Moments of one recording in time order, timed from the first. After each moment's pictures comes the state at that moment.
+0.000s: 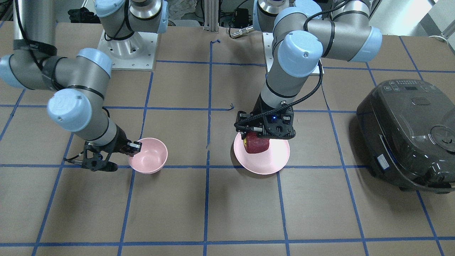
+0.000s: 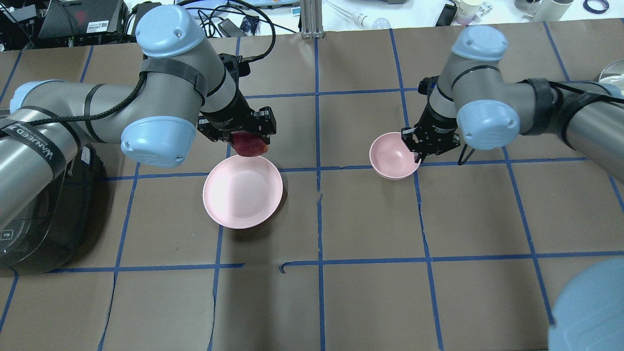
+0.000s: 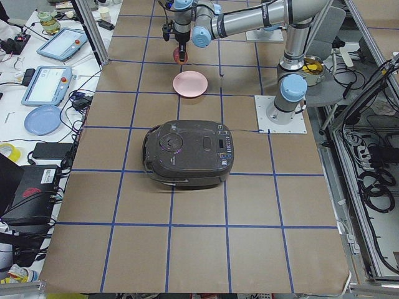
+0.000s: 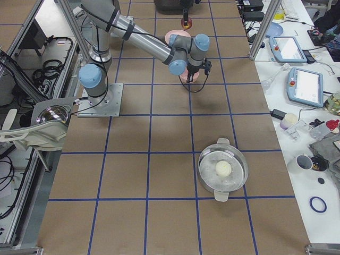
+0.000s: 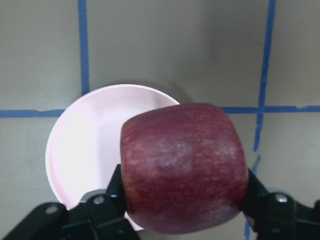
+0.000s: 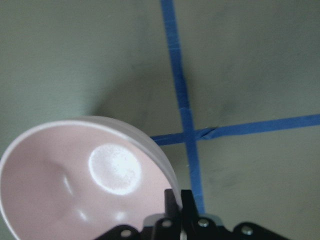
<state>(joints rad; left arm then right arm) -1.72 -1.75 -1.77 -1.12 1.46 -0.18 1.56 -1.24 1.82 -2.03 -1.48 0.14</state>
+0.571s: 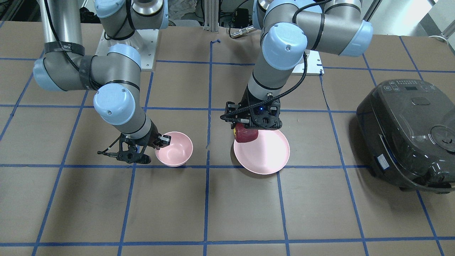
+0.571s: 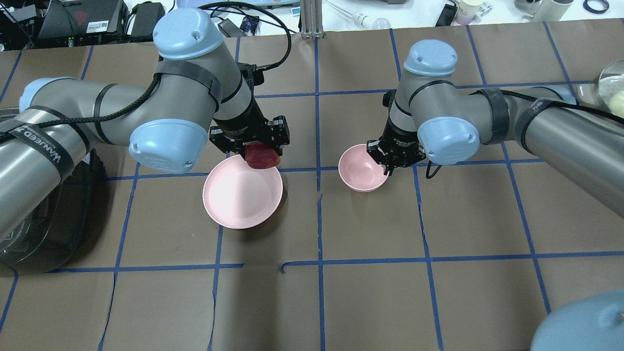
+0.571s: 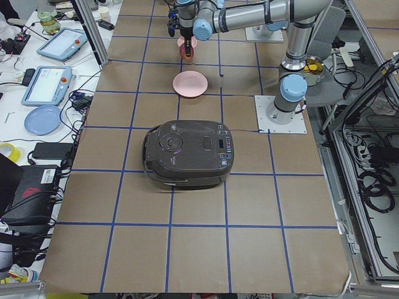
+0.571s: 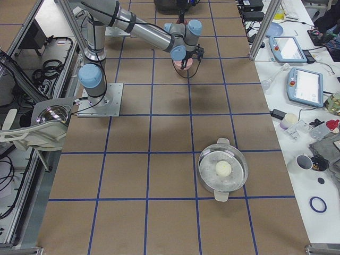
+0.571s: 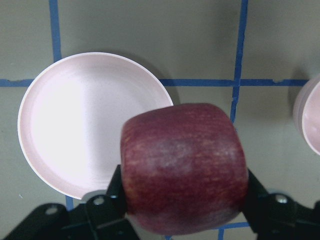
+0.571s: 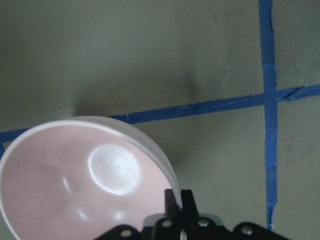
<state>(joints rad) -1.78 -1.74 -1.76 -1.19 1.43 -0.26 1.66 -1.24 1.84 -2.03 -1.48 0.23</state>
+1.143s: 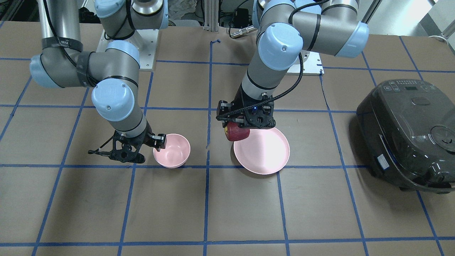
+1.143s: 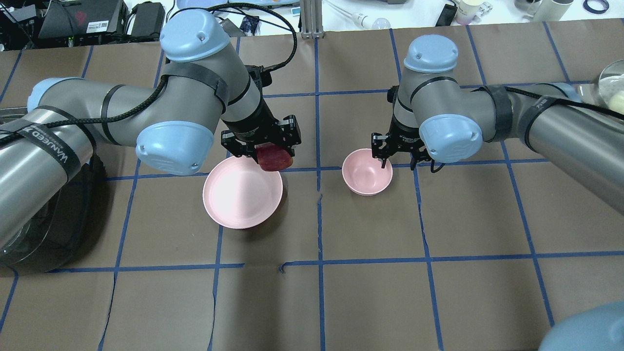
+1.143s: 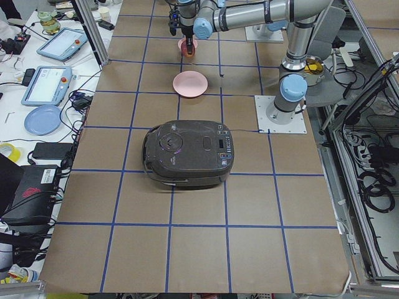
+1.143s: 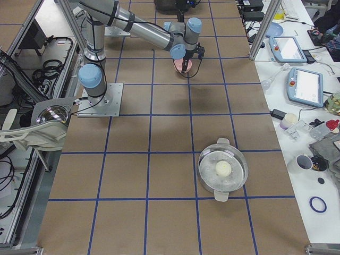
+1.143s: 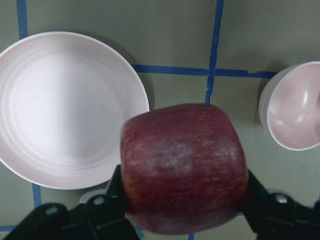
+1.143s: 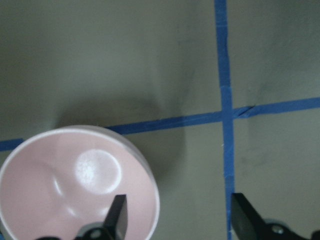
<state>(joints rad) -1.79 -1.75 -1.76 -1.17 1.38 -0.33 1.65 -1.26 1.81 -2.03 -1.58 0.21</state>
